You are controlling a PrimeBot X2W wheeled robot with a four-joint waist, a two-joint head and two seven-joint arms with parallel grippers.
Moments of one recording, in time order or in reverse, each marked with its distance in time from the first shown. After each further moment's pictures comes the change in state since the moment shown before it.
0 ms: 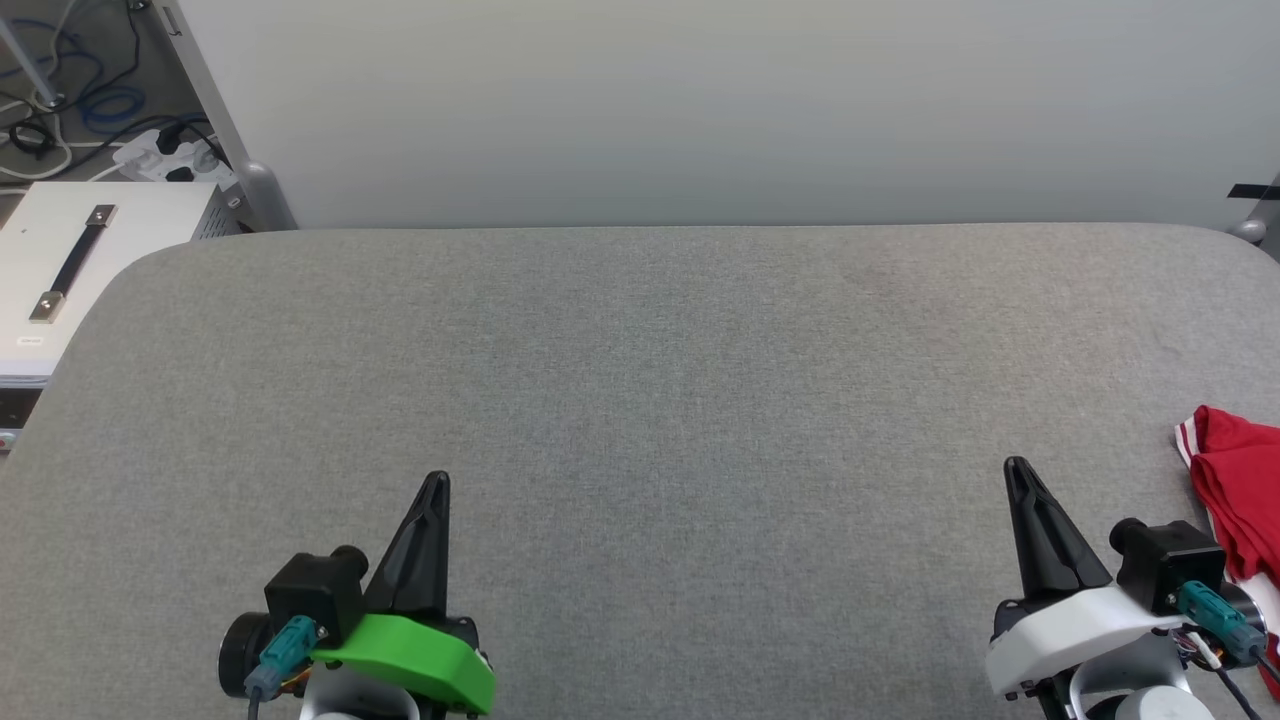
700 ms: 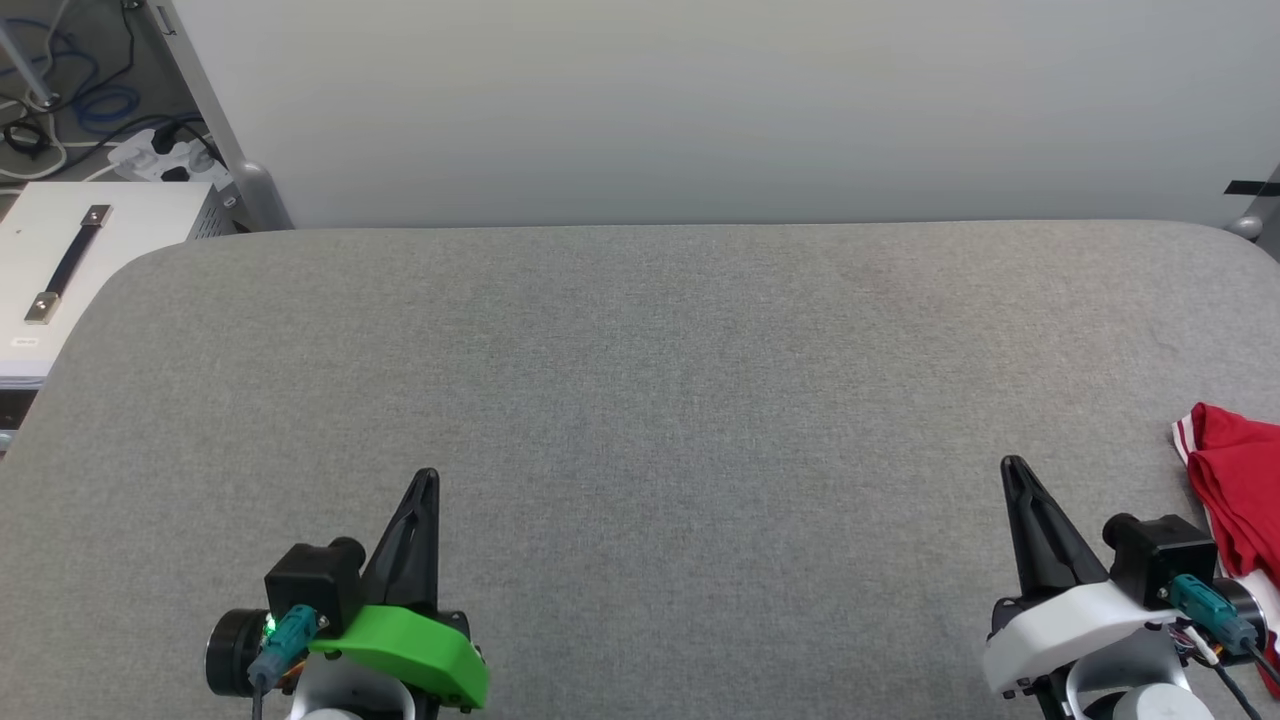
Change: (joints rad) left arm 0.000 -0.007 0.021 -0.022 0.050 0.021 0.049; right arm 0.000 0.011 -0.006 -0.016 -0.033 0.000 0.034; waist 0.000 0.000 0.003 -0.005
